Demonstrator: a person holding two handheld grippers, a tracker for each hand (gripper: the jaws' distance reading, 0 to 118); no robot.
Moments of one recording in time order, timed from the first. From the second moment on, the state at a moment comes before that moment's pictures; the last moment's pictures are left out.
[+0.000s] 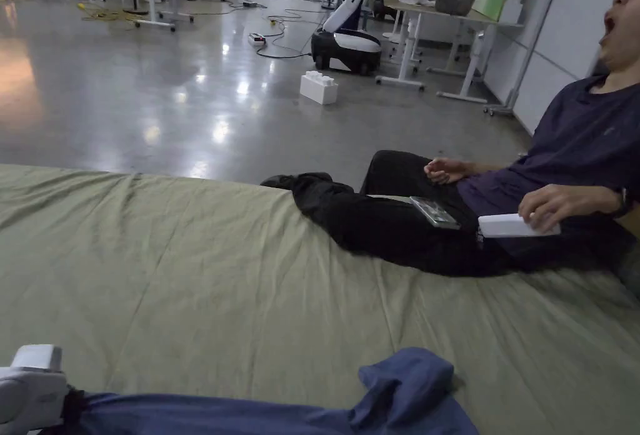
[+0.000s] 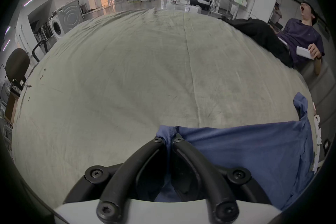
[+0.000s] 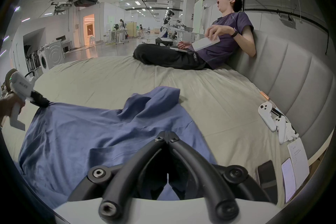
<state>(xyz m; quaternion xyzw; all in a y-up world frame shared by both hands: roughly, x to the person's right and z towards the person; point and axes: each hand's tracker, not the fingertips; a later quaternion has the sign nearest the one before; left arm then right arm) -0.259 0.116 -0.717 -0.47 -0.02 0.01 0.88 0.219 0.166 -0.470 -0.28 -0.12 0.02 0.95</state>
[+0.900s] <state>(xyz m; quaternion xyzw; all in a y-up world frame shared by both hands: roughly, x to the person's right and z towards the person) -0.262 0.168 -0.659 -0.40 -0.02 -0.02 0.92 0.302 0.109 -0.658 -0.51 -0.08 0.03 0.86</state>
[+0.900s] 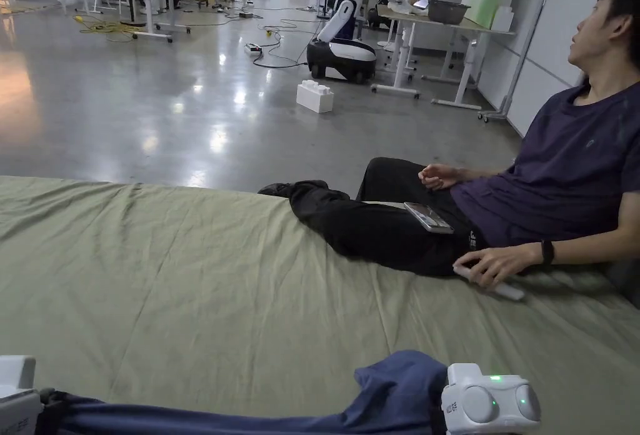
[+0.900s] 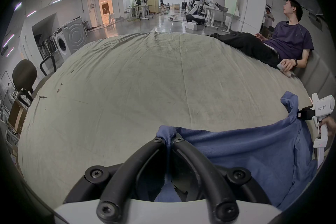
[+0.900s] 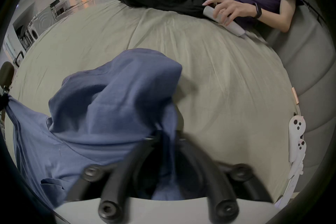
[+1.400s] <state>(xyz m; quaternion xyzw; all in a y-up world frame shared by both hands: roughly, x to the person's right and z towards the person) -0.269 0.233 -0.626 -0.34 -0.02 0.00 0.94 0.287 0.217 -0.592 -0.33 -0.09 0.04 0.94</state>
